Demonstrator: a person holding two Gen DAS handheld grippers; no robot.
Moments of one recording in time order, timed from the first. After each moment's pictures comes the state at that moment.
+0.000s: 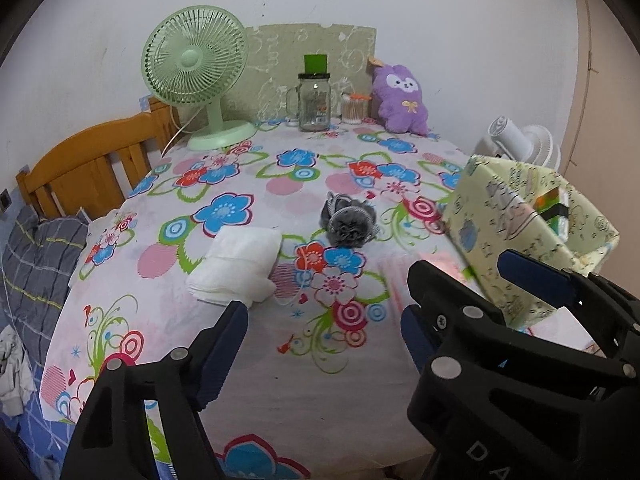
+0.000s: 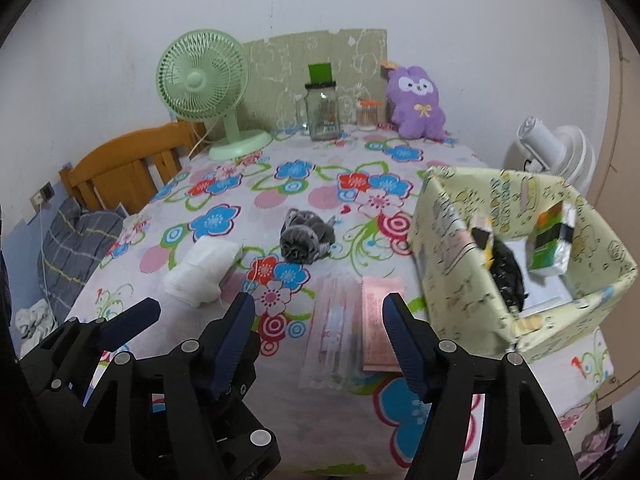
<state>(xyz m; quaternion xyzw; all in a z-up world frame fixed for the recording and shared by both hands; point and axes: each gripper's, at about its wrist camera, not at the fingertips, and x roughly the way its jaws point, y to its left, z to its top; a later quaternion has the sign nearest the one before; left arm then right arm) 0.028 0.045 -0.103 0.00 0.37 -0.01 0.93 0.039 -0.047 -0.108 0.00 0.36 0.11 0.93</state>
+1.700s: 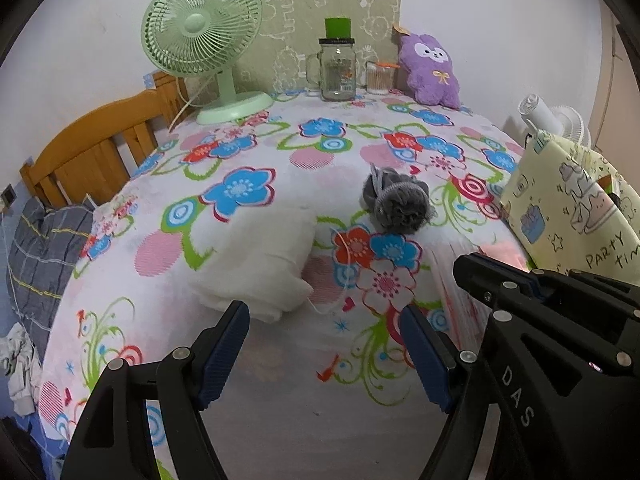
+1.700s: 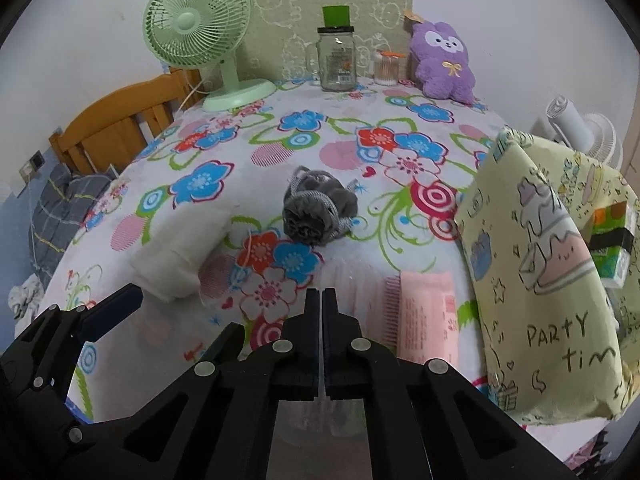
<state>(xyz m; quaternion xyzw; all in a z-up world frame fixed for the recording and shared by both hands) 0.070 0.069 -0.132 0.01 0.41 0.02 0.91 0.095 -0.020 -0.146 -0.02 0.43 0.12 0.90</state>
